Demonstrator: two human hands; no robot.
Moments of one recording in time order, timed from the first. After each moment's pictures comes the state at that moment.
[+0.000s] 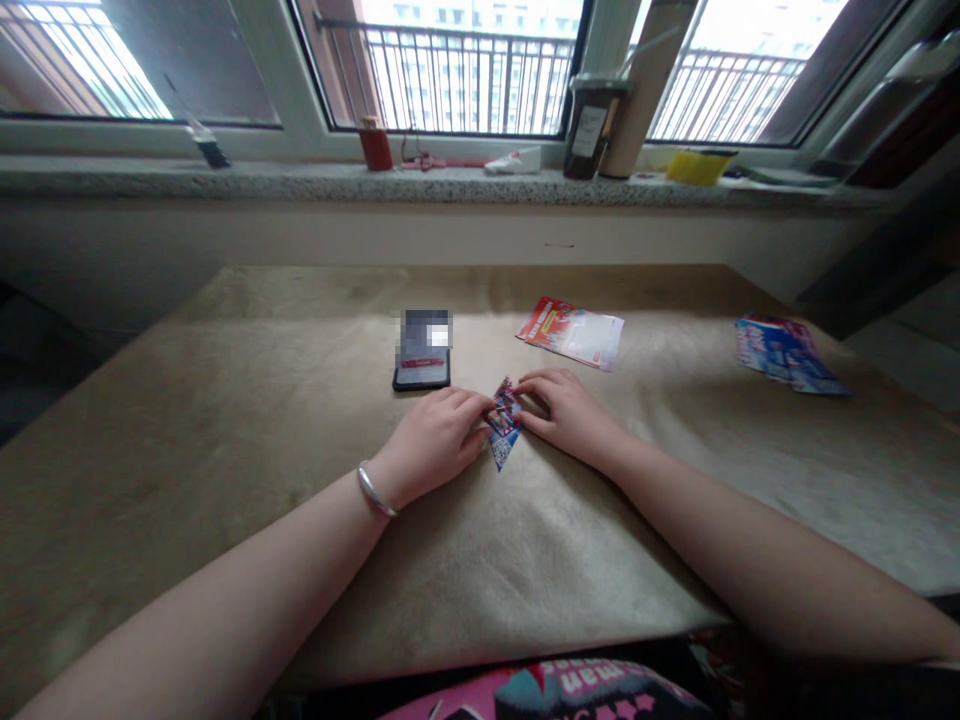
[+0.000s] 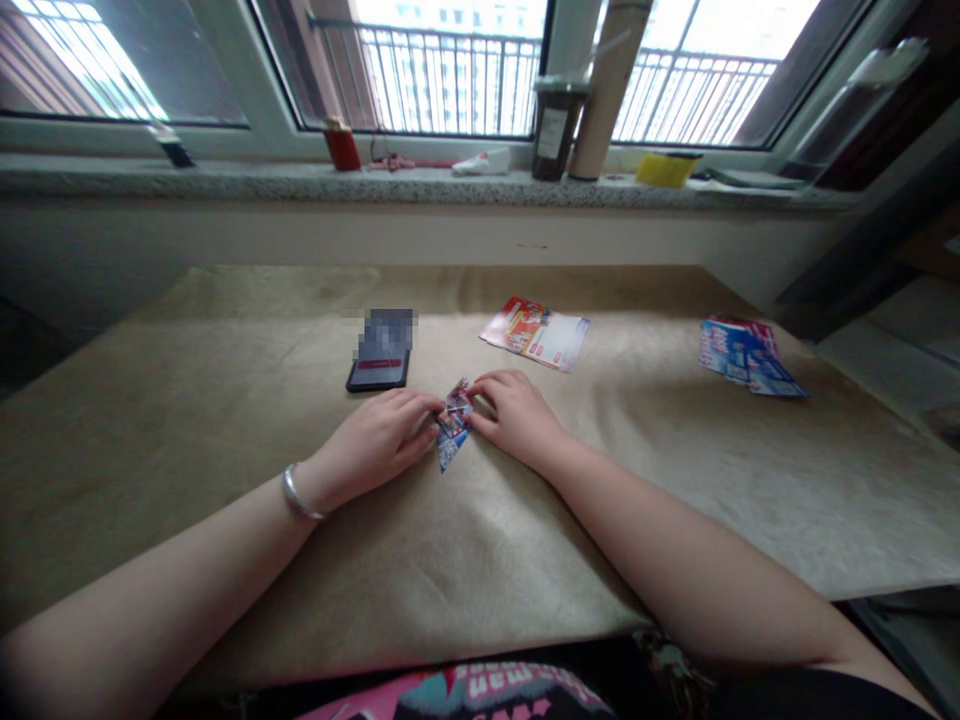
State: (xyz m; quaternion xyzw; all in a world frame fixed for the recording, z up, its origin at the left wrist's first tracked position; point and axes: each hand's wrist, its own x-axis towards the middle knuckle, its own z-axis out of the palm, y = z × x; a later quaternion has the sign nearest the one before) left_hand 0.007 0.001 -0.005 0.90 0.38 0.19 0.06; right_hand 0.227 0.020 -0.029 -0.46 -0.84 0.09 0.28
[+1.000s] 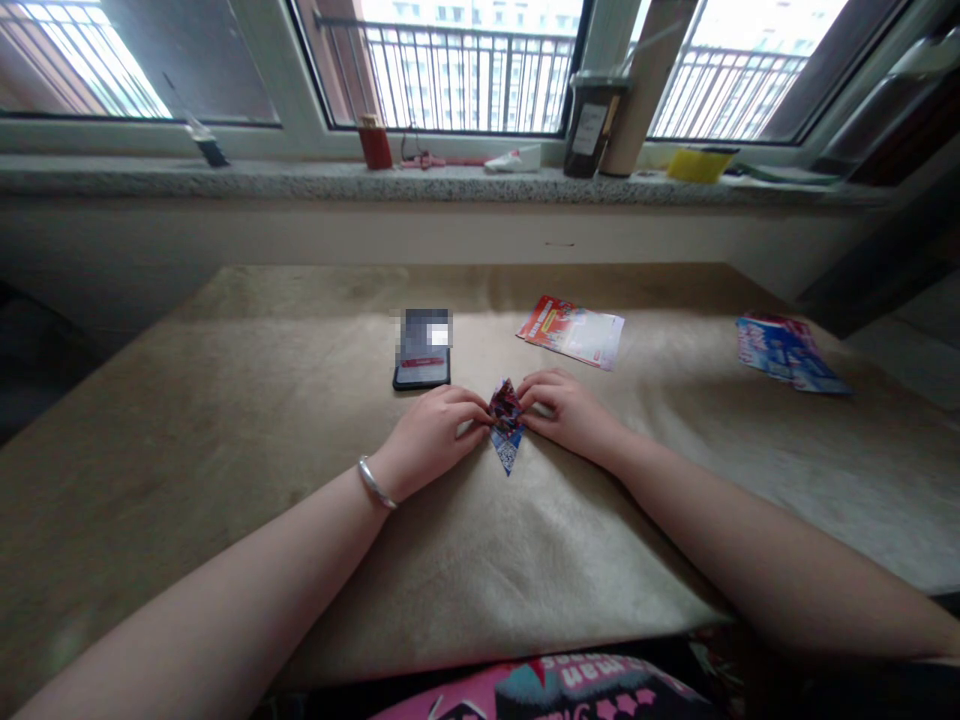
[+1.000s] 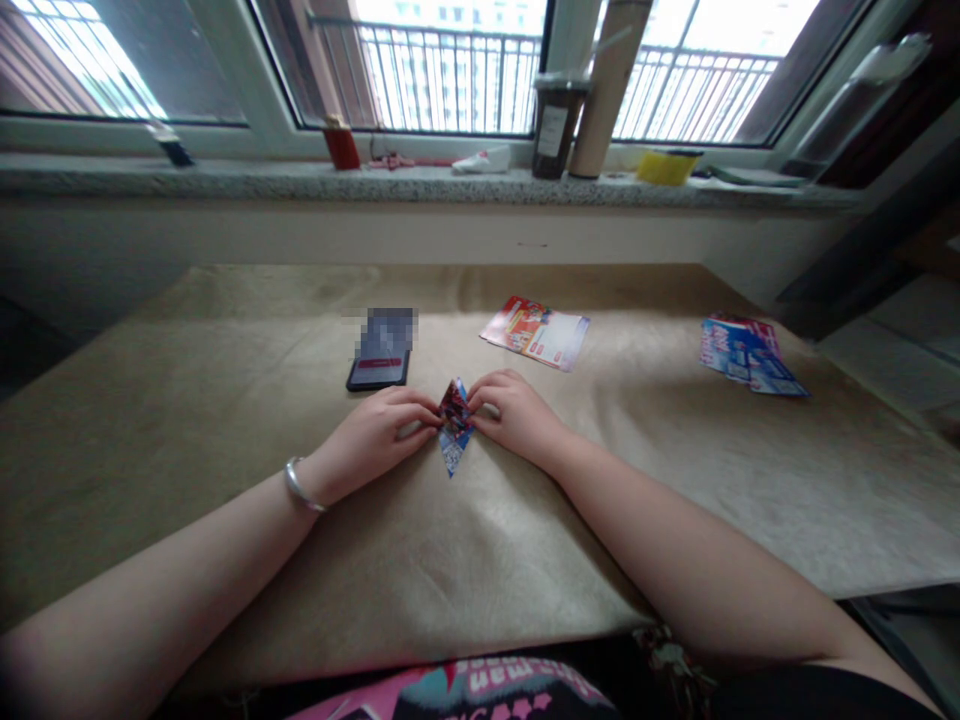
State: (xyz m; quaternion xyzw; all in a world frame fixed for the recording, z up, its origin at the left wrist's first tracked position) left_hand 0.002 0.009 -0.014 0.90 0.36 0.24 0.11; right_hand 0.230 0.027 -0.033 -0.35 -0.87 0.13 0.33
